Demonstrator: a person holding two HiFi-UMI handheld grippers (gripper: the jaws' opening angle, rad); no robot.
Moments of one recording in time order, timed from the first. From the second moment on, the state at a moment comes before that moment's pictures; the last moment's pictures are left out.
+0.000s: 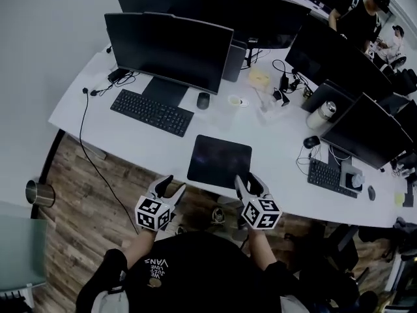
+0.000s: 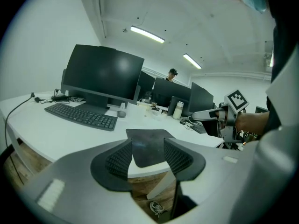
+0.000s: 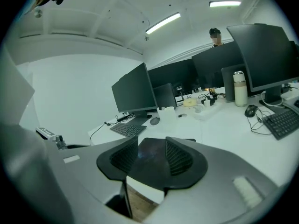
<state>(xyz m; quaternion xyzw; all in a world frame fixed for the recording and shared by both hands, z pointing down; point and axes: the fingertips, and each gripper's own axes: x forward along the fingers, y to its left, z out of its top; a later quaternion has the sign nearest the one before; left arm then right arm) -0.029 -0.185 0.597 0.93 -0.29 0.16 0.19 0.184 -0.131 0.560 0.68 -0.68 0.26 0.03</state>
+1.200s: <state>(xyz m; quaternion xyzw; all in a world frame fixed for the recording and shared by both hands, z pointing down) -0.017 -0.182 0.666 0.83 -0.44 0.20 0.28 0.294 -0.254 0.700 0.60 -0.70 0.30 0.27</state>
